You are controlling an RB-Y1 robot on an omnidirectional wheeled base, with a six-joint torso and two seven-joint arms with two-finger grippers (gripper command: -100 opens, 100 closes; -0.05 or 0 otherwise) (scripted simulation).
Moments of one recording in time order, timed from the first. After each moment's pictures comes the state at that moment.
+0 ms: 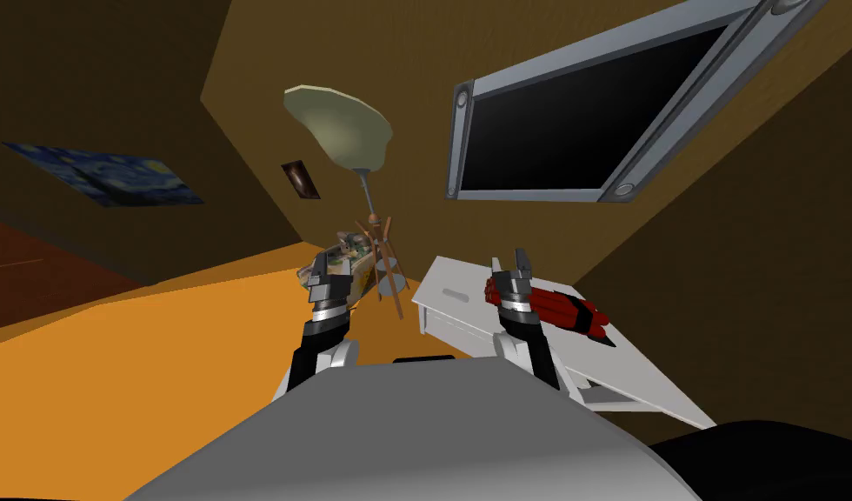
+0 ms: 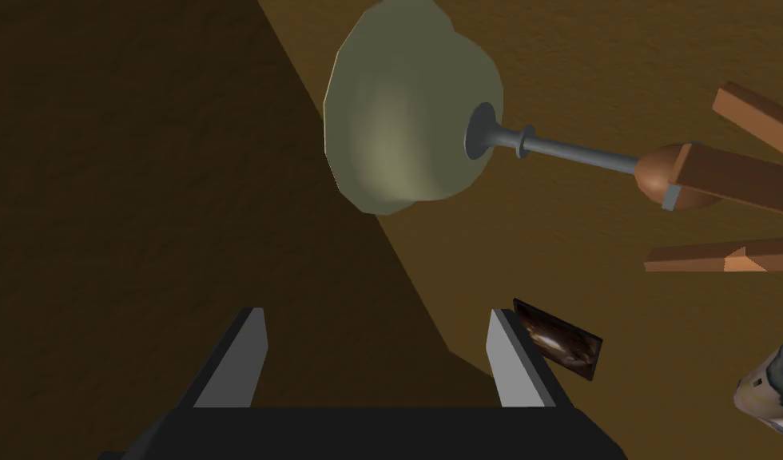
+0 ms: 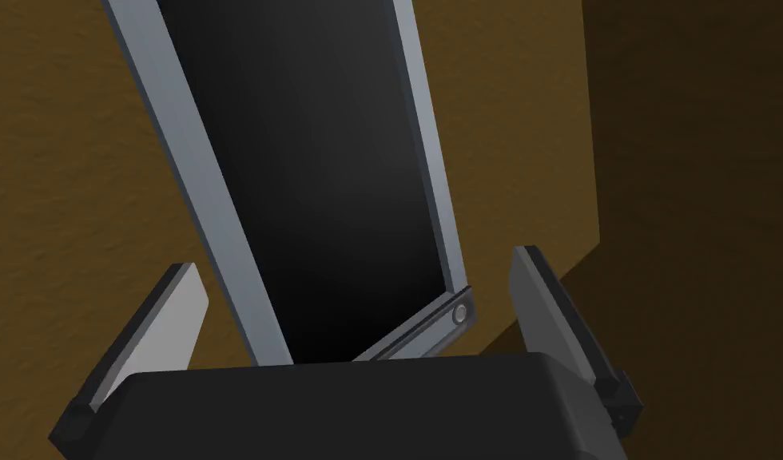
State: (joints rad) left arm 0.51 -0.04 -0.05 -2.30 -0.01 -0.48 0.05; right arm 0.50 -0.04 -0.06 -2.27 0.01 -0.51 -0.10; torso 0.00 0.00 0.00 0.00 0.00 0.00
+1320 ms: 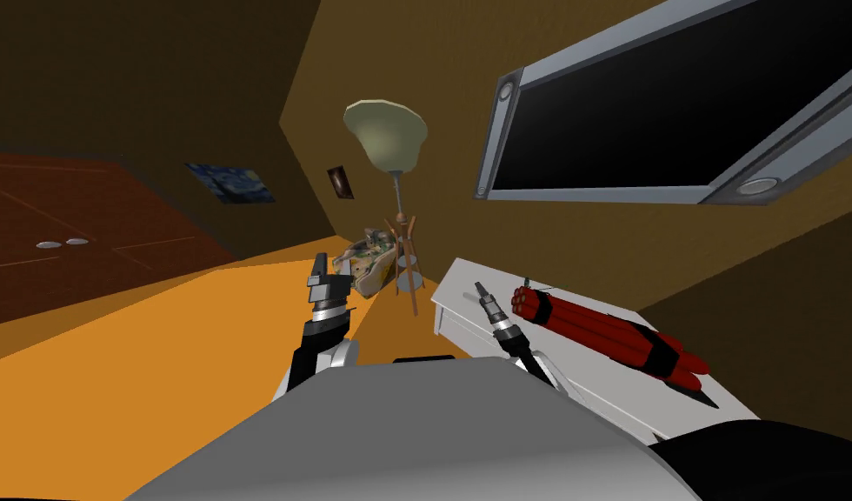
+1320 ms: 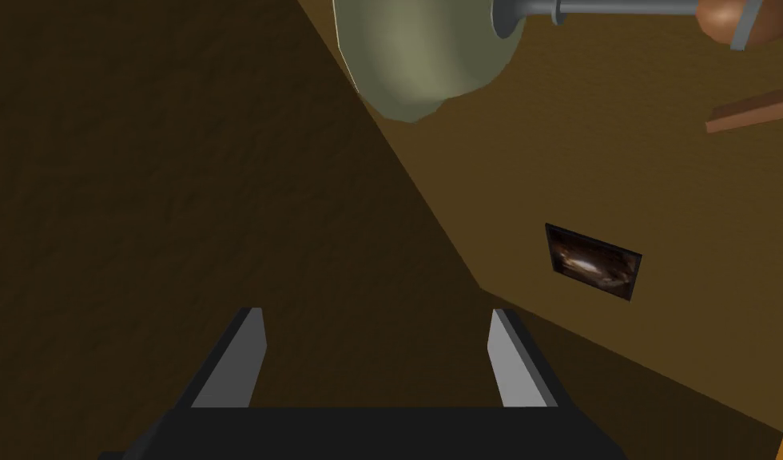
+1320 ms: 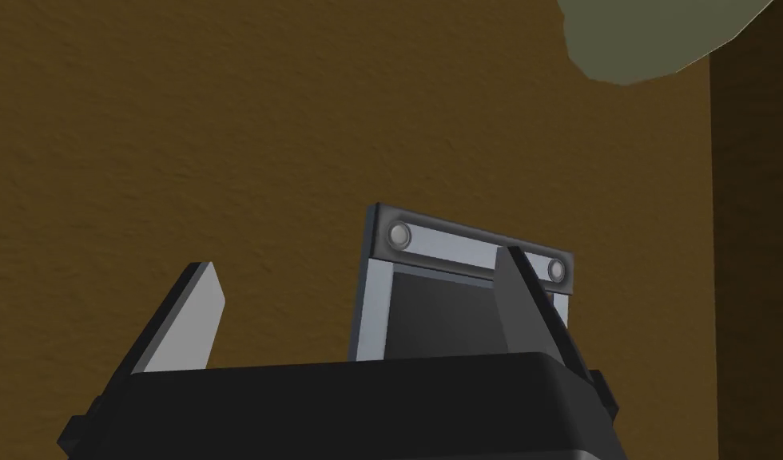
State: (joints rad) left arm 0.51 -0.04 -0.05 -2.30 -0.01 -0.48 0.05; right arm 0.52 -0.37 0.04 -1.86 0.13 -0.55 0.02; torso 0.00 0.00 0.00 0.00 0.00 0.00
